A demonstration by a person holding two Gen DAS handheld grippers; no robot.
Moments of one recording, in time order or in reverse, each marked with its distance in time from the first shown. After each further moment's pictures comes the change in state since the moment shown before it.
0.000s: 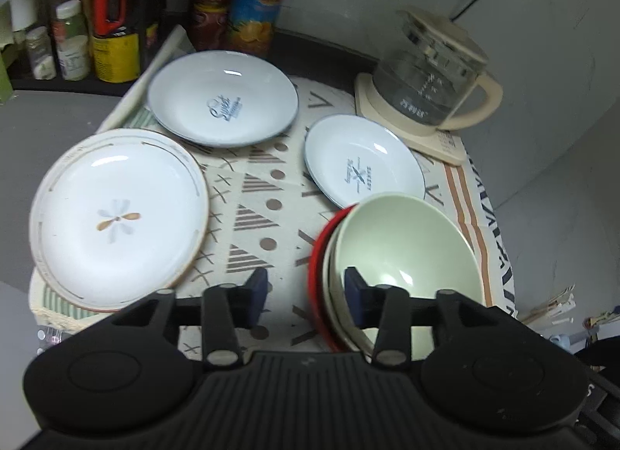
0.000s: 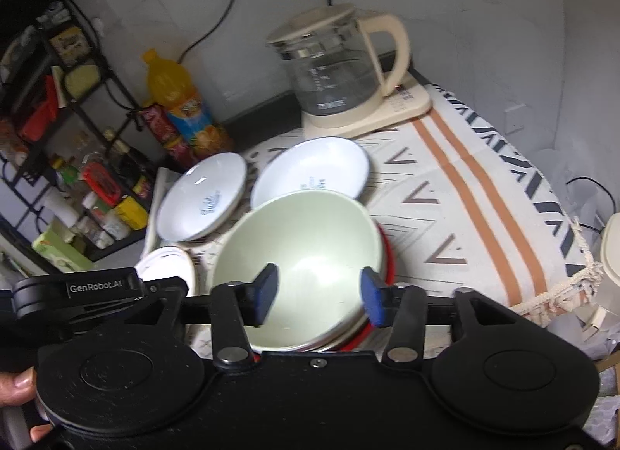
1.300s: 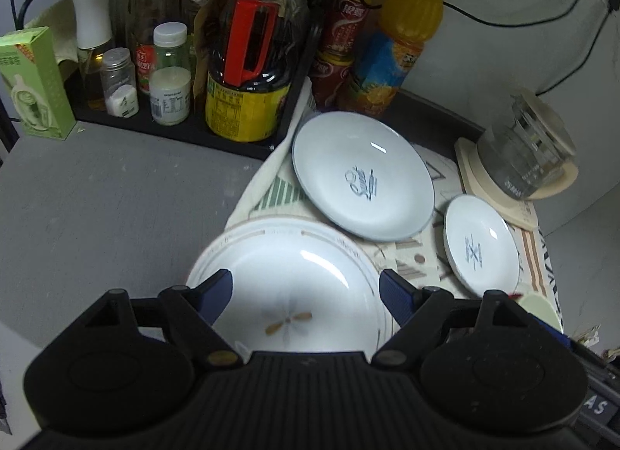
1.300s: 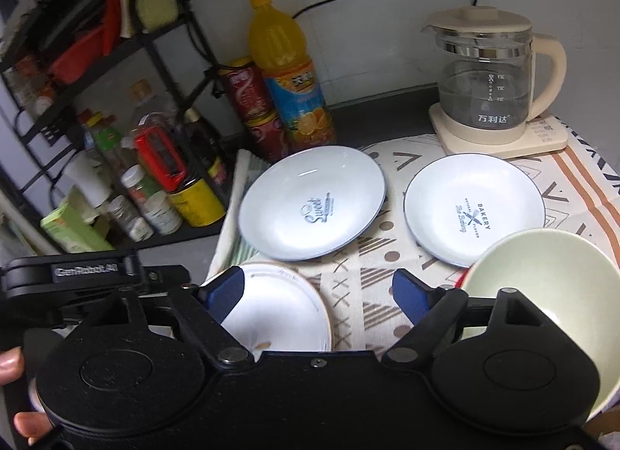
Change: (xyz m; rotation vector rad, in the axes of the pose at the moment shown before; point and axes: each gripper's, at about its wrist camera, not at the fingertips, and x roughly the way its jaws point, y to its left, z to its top) left arm -0.008 0.172 0.101 -0.047 -0.012 0.037; right arm 0.111 0.178 0.017 -0.105 0.003 -0.015
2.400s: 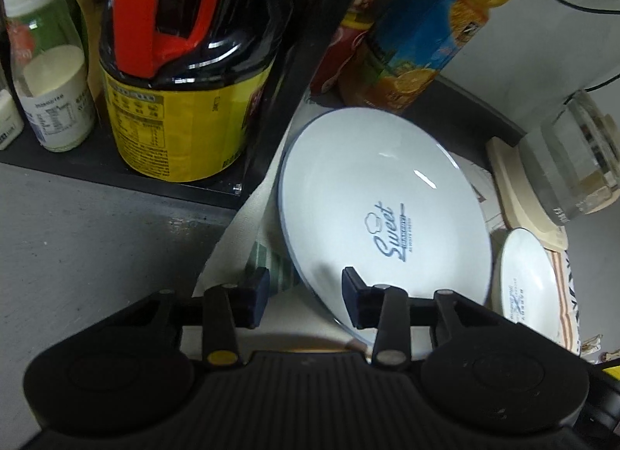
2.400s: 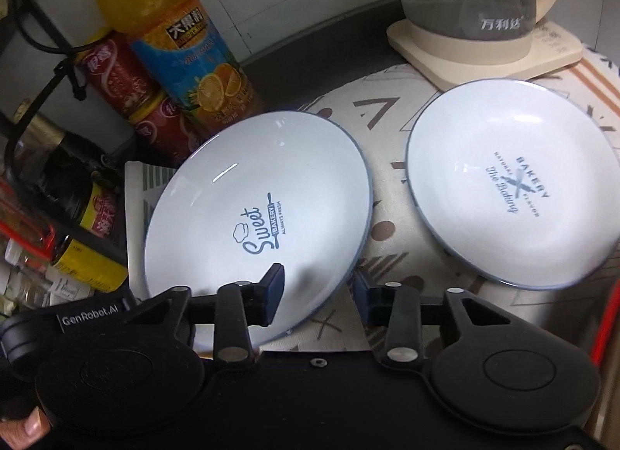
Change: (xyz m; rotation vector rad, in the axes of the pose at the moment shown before) left arm 0.166 0.021 0.077 0.025 0.121 -0.094; right arm 0.160 -0.017 0.022 0.250 0.117 -0.138
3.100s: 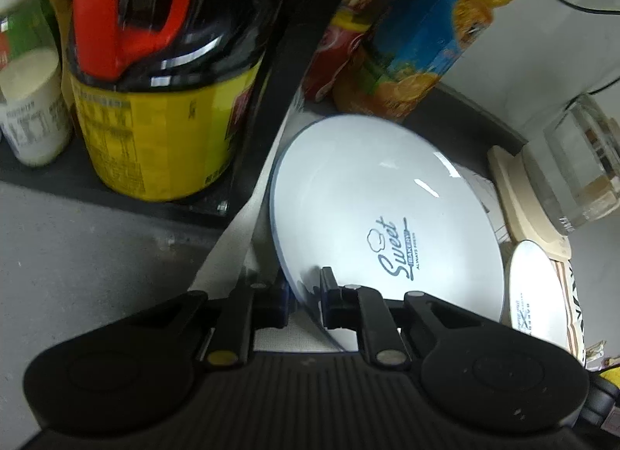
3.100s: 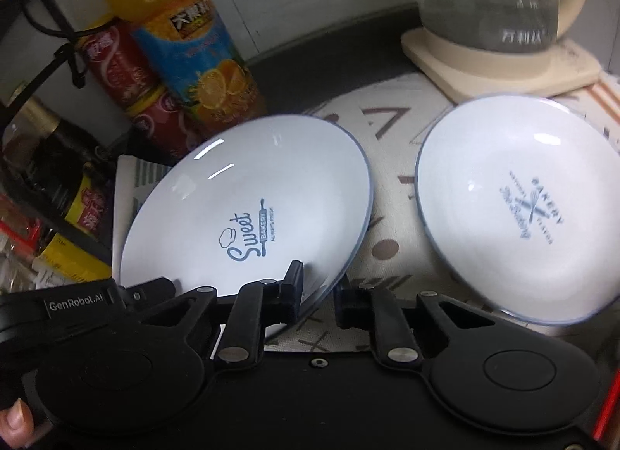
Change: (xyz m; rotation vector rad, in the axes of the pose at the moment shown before) left arm 0.011 -0.005 0.002 0.030 -0.066 -0.021; right arm 0.004 0.000 0.001 -0.073 -0.035 0.003
